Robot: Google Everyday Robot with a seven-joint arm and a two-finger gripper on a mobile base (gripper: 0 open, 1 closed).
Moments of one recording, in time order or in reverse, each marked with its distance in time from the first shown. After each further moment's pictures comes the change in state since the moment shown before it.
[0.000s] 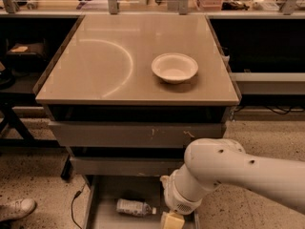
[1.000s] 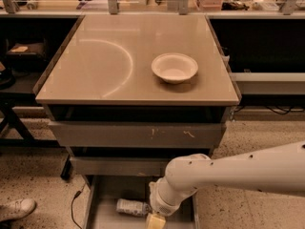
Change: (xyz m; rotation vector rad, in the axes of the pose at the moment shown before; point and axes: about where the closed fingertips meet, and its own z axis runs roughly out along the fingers) arm 0.000 -0.044 0.114 0.005 -0.034 0.023
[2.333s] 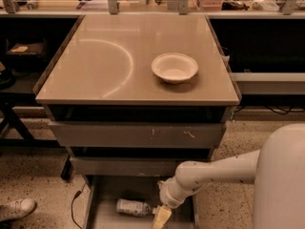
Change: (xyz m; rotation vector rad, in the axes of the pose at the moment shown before) arm 0.070 -0.087 0.098 0.010 -0.068 0.044
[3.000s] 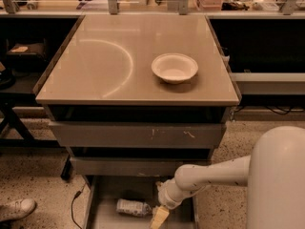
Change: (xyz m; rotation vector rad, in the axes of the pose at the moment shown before) arm 0.007 -0.013 0.026 0.010 -0.038 0.008
